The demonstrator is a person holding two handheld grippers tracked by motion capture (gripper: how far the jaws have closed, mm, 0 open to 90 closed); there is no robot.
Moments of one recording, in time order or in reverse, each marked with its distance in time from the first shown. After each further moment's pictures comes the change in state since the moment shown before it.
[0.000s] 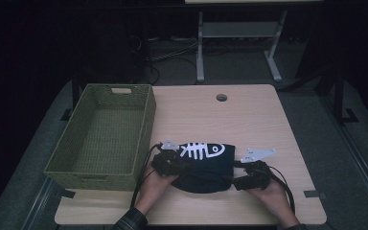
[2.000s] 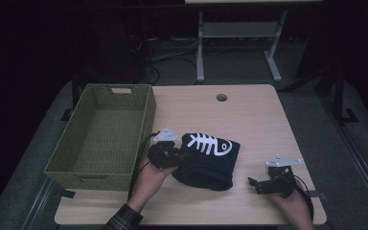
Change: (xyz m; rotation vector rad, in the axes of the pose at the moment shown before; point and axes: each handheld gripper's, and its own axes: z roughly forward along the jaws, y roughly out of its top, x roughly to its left) left arm -0.024 0.041 -0.056 -0.151 -0.097 0.100; right arm -0.038 -0.062 -0.025 0.038 -0.300 0.155
